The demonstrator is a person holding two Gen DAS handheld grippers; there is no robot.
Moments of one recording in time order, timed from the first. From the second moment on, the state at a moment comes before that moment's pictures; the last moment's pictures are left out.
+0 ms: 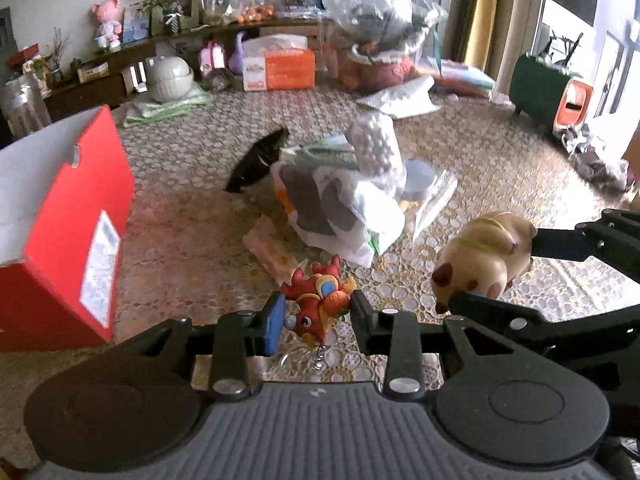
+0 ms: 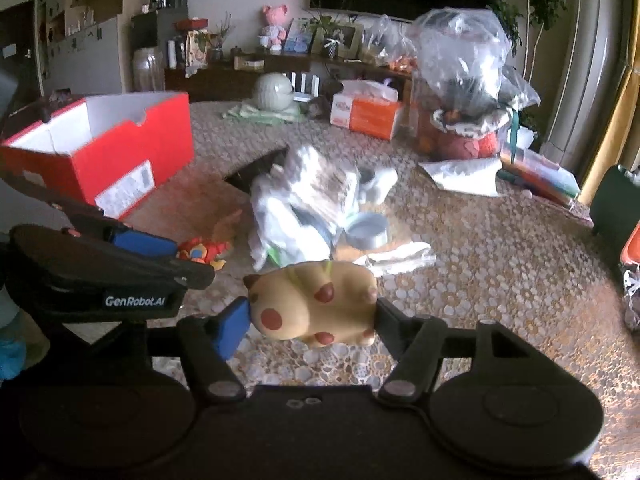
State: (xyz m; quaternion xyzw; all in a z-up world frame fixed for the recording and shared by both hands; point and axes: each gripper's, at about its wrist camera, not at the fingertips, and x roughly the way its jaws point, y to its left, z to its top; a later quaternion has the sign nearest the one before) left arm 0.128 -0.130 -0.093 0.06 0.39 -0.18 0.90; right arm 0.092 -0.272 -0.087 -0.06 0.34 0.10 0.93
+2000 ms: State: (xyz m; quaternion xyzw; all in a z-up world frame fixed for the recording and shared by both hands) left arm 0.300 0.158 -0.076 0.09 0.46 -0.04 0.88; right arm 0.274 0.026 -0.083 -0.16 0.45 0.26 0.84
